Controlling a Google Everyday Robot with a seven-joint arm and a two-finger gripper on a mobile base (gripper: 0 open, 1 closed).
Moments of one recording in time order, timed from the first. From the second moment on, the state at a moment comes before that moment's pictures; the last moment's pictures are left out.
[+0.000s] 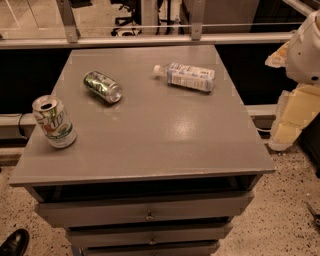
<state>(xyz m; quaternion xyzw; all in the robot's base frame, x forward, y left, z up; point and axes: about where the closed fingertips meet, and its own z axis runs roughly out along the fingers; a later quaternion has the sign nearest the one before) 0.438 -0.216 0.978 -0.60 0.78 -0.04 0.16</state>
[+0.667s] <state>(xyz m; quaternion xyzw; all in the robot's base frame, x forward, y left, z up) 0.457 -0.198 0.975 -0.60 0.78 -0.03 0.17</state>
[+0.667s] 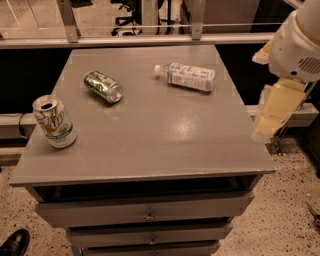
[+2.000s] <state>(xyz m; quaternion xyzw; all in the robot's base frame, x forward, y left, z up) 0.637 0.024 0.917 -0.58 0.79 0.04 0.19</state>
